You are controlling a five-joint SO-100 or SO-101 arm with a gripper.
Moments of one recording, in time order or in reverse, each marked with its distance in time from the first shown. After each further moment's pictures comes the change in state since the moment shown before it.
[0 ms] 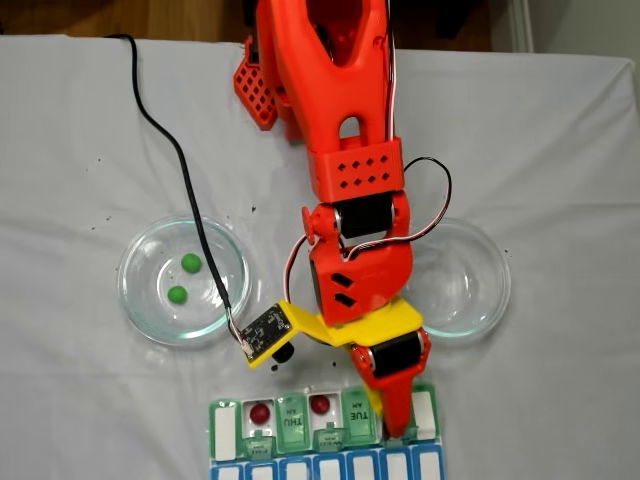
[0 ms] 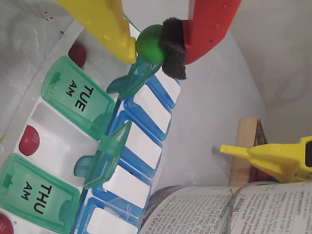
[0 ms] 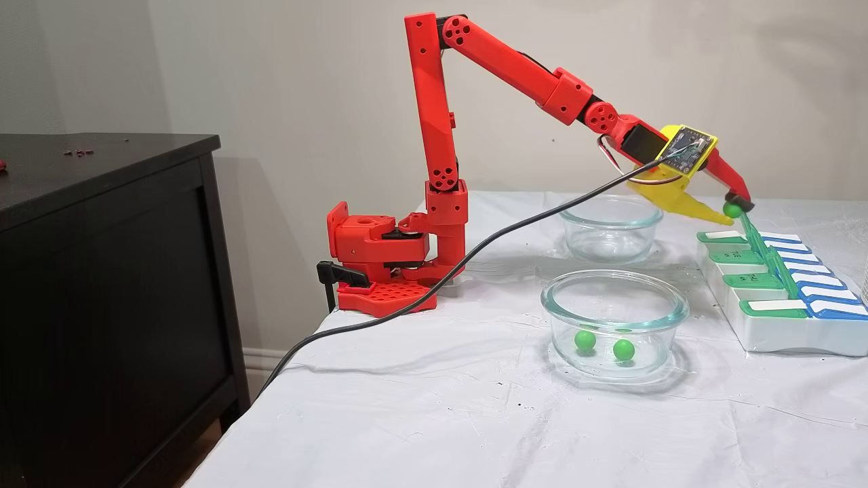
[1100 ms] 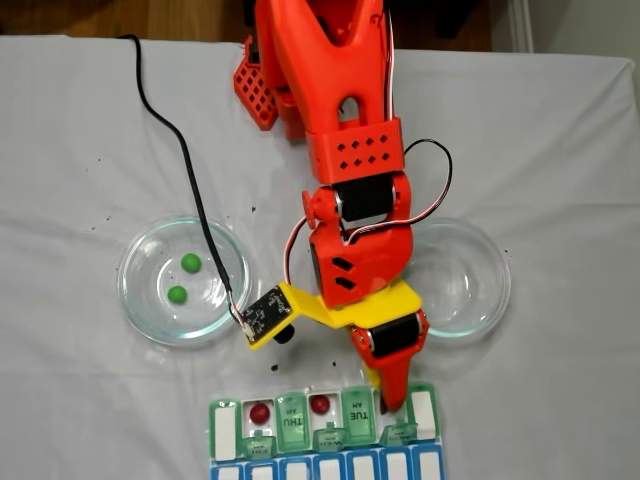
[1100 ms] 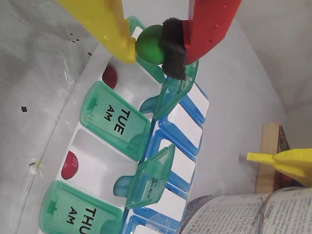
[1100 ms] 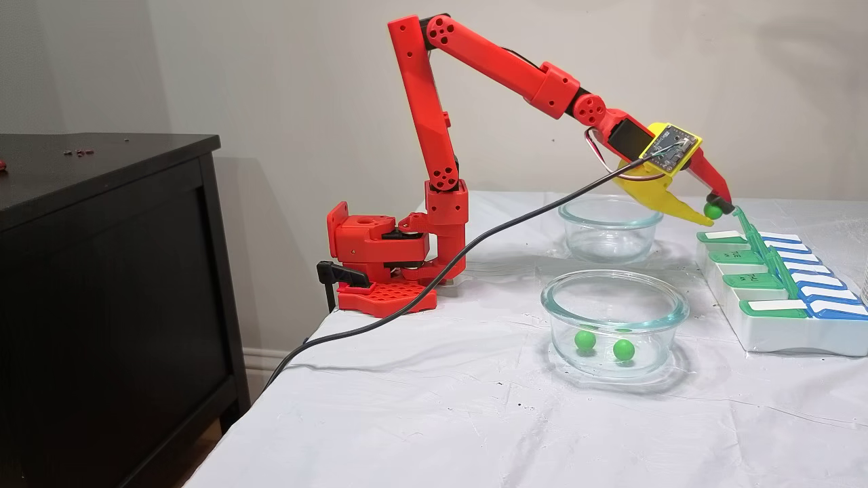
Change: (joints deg) arm -1.1 5.2 3.6 6.9 0.5
